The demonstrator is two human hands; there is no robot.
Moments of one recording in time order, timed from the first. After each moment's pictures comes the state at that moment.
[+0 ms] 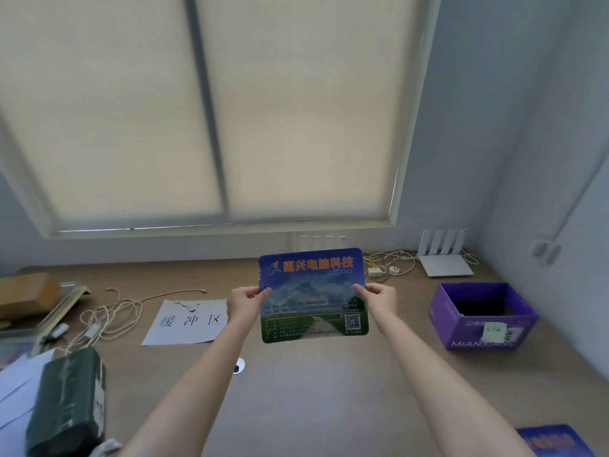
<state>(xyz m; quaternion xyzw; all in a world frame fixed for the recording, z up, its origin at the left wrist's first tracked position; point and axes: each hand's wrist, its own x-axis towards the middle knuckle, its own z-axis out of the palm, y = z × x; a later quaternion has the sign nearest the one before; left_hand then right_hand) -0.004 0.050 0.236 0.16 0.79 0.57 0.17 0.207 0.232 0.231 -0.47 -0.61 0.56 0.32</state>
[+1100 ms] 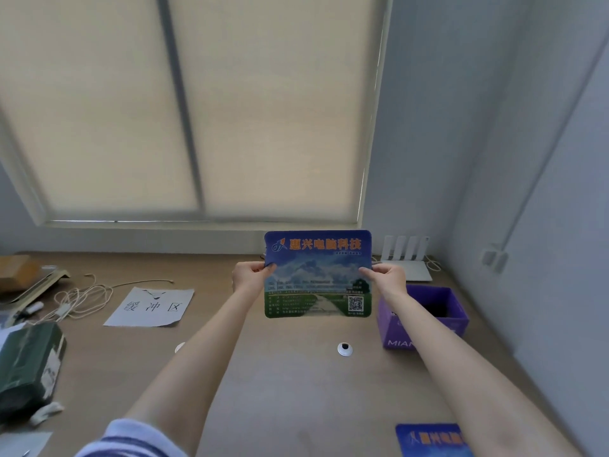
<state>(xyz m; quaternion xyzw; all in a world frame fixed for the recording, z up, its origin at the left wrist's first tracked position) 0.193 0.172 0.289 0.17 0.78 0.59 0.14 0.409 0.370 0.284 -0.42 -0.68 0.51 0.31</state>
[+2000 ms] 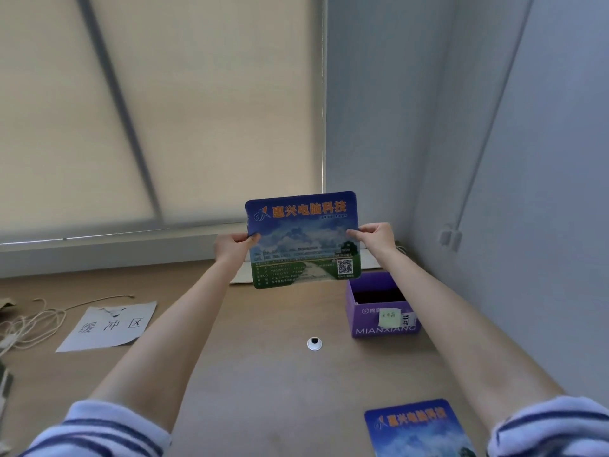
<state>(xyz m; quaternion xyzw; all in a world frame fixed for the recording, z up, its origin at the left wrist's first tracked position) 0.228 0.256 0.342 0.22 0.75 0.60 0.15 0.462 0.449 0.342 -0.39 -0.68 0.50 0.36</state>
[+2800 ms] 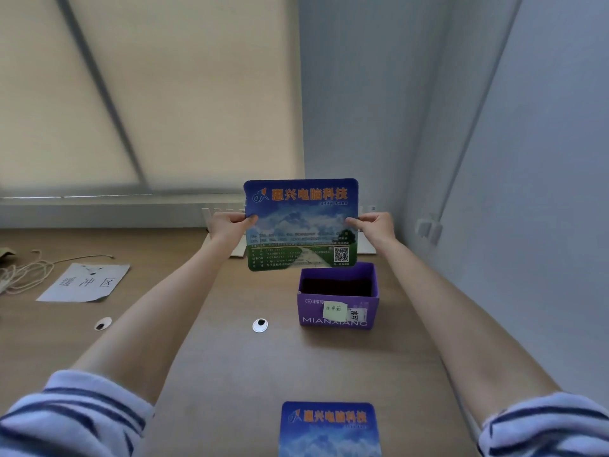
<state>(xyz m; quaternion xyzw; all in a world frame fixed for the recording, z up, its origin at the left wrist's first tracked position) 0.371 0.430 0.323 0.19 0.80 0.56 0.10 0.575 0.668 0.291 -0.36 -0.70 0.54 0.30</state>
